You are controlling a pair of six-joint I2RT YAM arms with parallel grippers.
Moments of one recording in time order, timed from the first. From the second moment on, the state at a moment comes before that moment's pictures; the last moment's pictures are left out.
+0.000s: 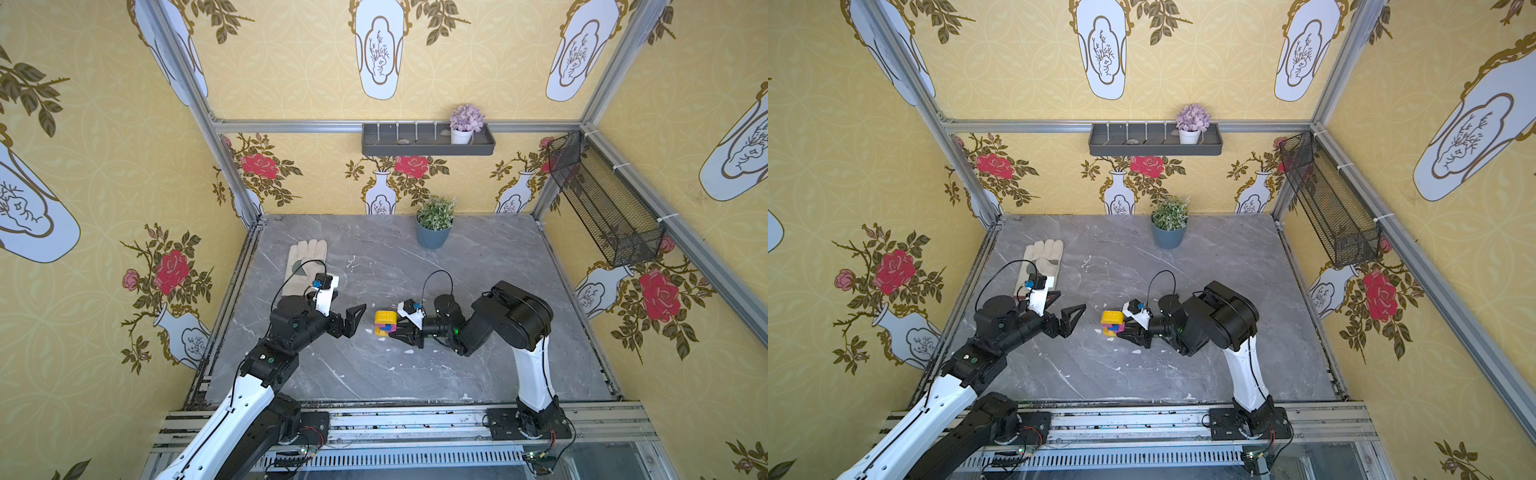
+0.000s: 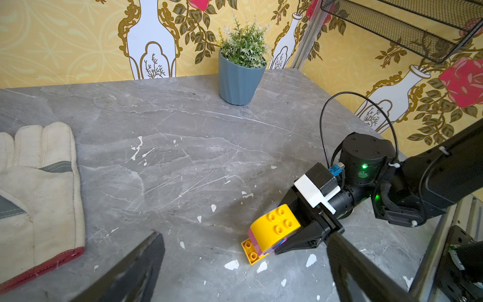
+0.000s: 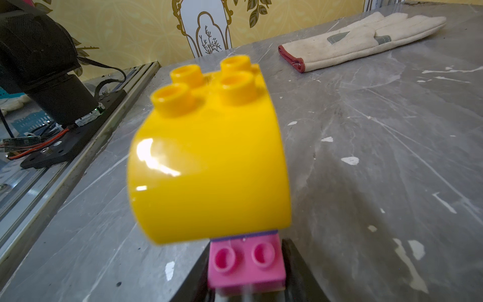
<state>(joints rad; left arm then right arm) -0.41 0.68 0.49 -0.16 0.30 -0.14 0.75 2.08 0.57 1.08 -0.78 -0.12</state>
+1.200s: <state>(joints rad) -0.41 0.68 0.47 -0.16 0.31 -0.13 0.74 1.95 0.55 0.85 -0.75 -0.06</state>
